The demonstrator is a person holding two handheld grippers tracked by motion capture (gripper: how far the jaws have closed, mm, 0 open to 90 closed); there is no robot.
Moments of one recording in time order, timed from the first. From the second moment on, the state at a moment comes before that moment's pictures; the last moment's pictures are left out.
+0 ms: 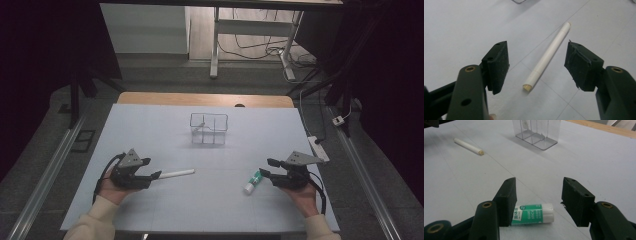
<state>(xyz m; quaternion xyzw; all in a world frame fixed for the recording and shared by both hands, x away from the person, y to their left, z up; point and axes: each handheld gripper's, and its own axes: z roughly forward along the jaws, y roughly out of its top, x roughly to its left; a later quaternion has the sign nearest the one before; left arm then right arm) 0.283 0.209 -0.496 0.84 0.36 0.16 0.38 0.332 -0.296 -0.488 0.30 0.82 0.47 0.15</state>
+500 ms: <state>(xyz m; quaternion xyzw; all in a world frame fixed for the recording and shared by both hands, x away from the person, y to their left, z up) 0.304 0.178 -0.490 0.87 0.32 0.13 0.35 0.333 -0.300 -0.492 0.30 0.82 0.47 0.15</state>
